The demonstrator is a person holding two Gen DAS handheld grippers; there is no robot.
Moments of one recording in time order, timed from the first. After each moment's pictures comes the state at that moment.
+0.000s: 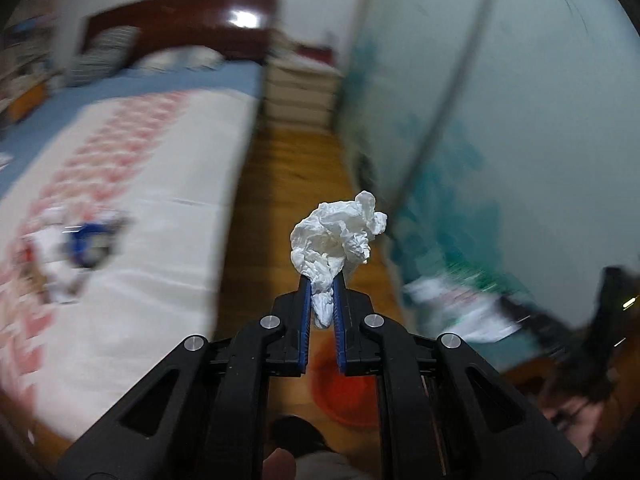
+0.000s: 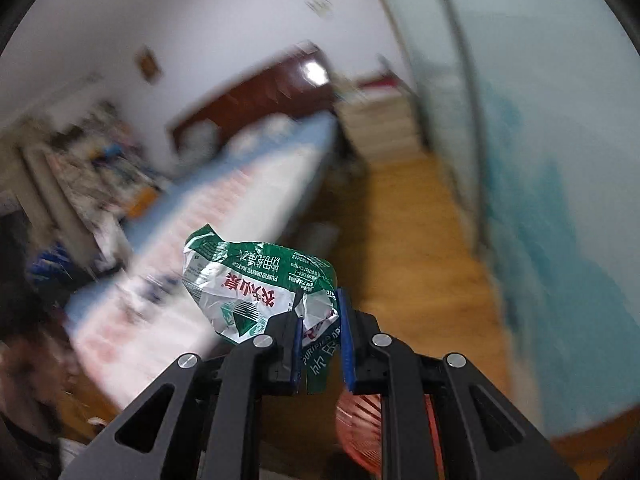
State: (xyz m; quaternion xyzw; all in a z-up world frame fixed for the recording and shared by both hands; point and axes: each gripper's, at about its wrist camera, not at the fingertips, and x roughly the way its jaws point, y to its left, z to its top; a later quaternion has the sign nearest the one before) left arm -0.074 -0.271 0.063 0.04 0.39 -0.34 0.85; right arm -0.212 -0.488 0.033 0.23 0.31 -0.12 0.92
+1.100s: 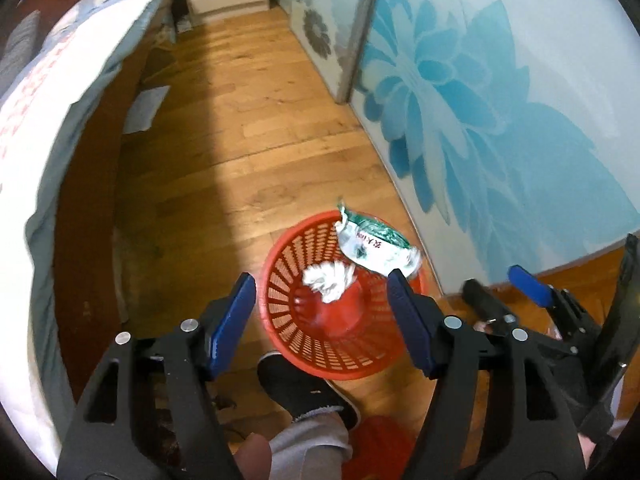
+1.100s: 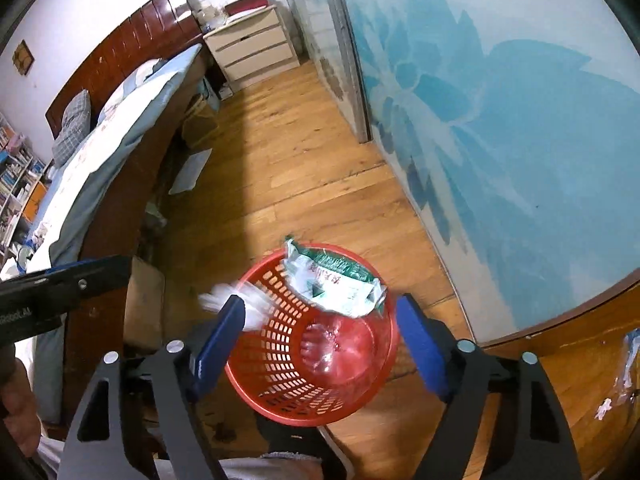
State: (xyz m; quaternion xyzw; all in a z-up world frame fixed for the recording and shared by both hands) left arm -0.092 -0.411 -0.121 0.19 0.52 -0.35 0.75; right arm -0.235 -0.524 -0.148 0.28 0.41 -0.27 0.82
